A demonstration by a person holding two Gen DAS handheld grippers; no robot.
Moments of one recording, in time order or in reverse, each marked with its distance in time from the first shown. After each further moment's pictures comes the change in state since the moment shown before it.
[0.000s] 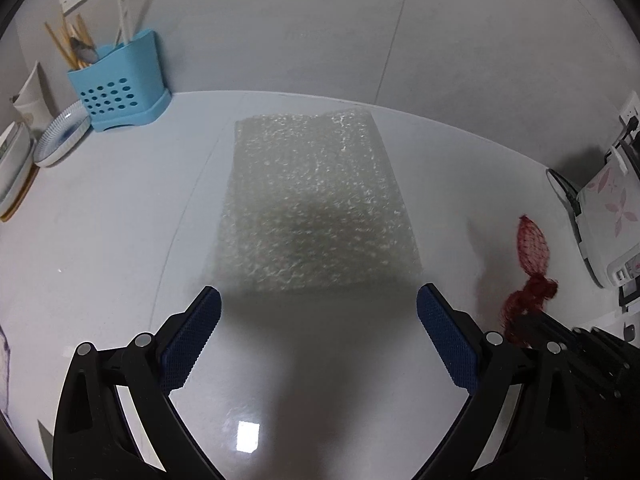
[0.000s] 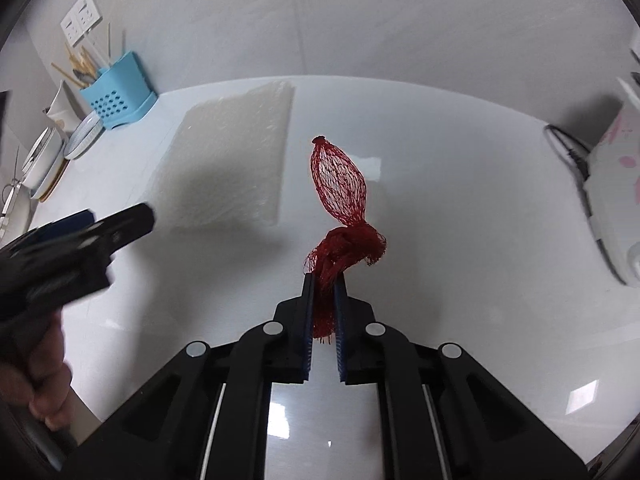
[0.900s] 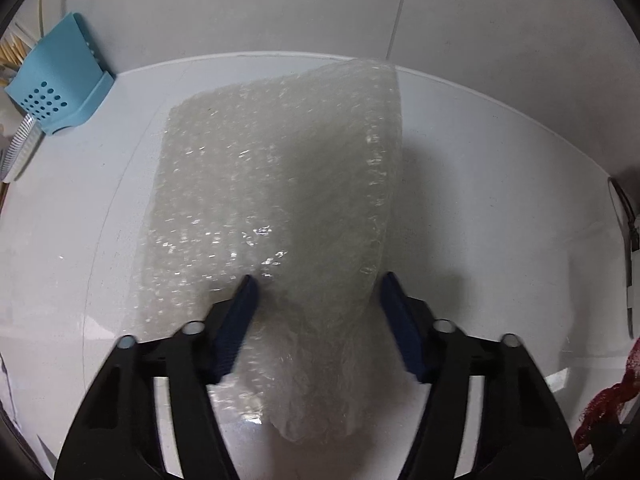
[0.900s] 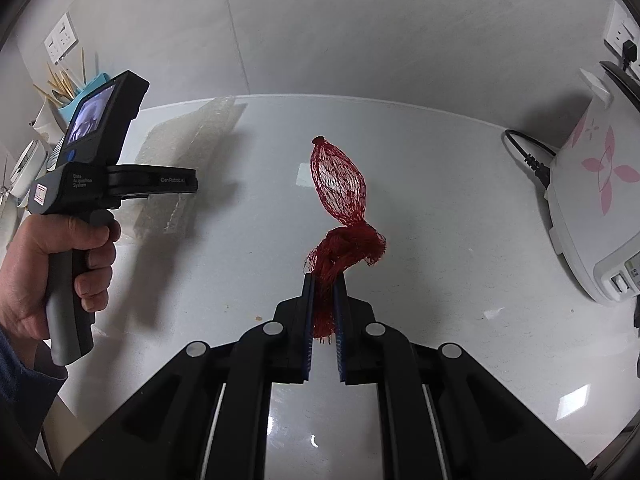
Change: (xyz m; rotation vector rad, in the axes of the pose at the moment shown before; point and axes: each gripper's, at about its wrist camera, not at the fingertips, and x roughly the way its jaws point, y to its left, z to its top) left arm 0.117 -0.043 0.067 -0.028 0.188 0.101; right arm -0.006 -0.065 0.009 0.000 -0.025 -0.028
